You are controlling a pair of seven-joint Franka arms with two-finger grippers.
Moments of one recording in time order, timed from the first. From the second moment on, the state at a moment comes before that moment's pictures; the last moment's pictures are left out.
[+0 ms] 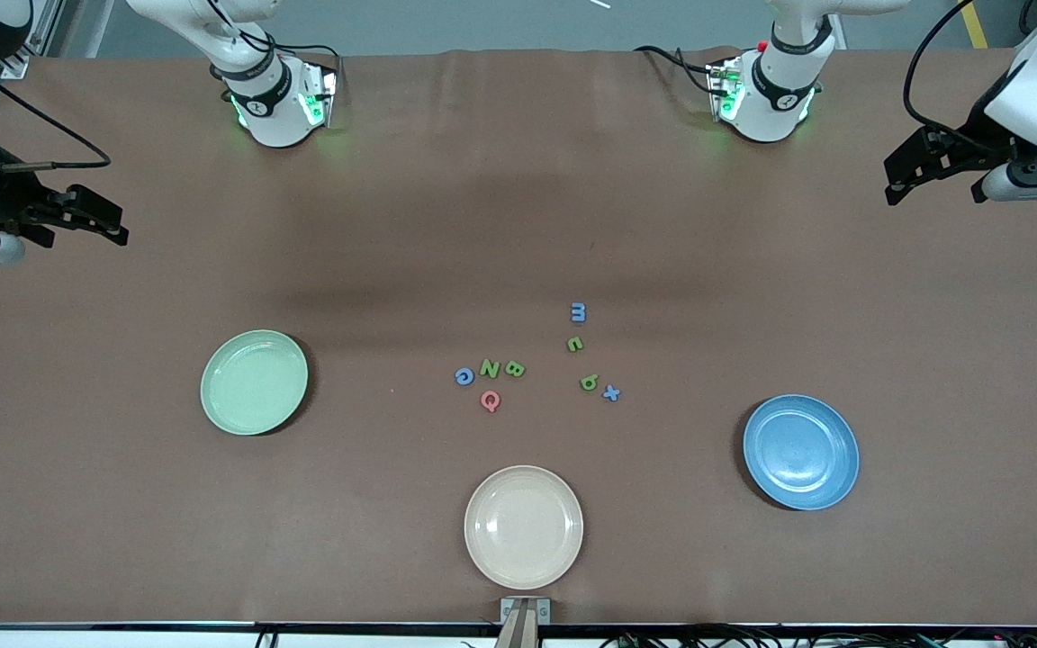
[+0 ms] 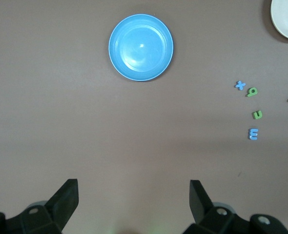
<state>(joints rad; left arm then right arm) -0.08 -0.10 -0.08 -1.61 0.02 1.52 -0.16 -0.02 -0.07 0.02 -1.72 0.02 1.60 -0.01</state>
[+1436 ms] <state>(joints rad) -0.32 0.34 -0.41 -1.84 0.08 2.12 -0.73 -0.03 0.17 0.02 -1.66 0.02 1.68 -0.01</state>
